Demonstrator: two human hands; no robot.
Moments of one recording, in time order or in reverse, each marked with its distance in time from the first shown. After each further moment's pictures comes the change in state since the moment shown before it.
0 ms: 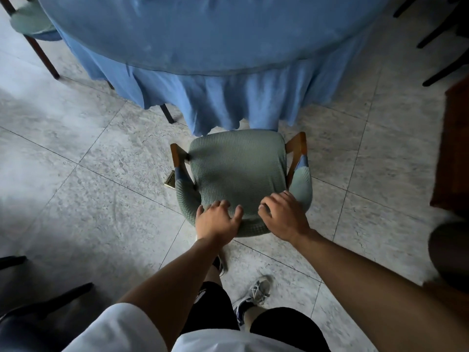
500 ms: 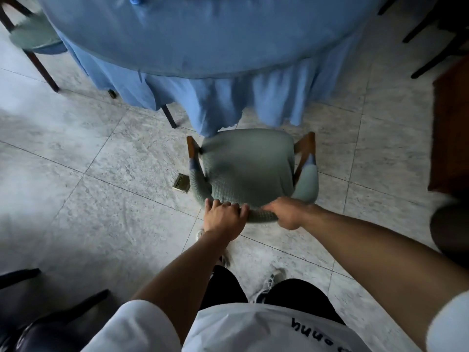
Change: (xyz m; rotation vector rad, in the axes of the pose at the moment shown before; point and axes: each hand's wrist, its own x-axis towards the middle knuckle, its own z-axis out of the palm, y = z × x) left_hand -0.015 -0.048 -0.033 0.190 -0.144 0.155; right_hand 0.010 -0.066 -0.021 -0.108 -0.732 -0.020
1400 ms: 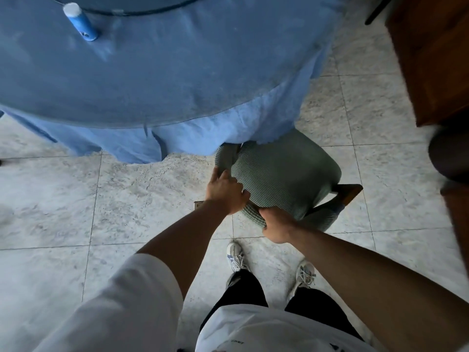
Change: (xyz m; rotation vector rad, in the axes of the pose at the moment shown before) left_hand 0.244 -0.199 -0.169 0.389 -0.109 0.628; right_hand 0.198 -0.209 -0.095 0.484 0.212 0.423
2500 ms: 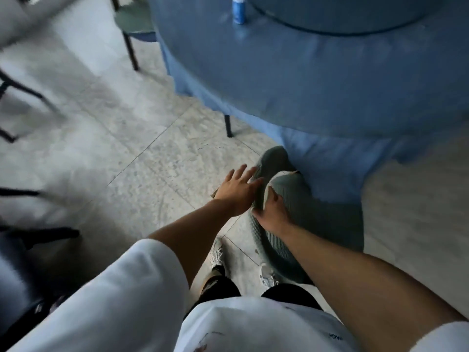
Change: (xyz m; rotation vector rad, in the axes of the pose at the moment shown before) left_hand -0.031 0.092 -0.026 -0.286 0.162 -0.553; right_hand 0.029 0.041 -0.074 0.017 0.021 -0.335
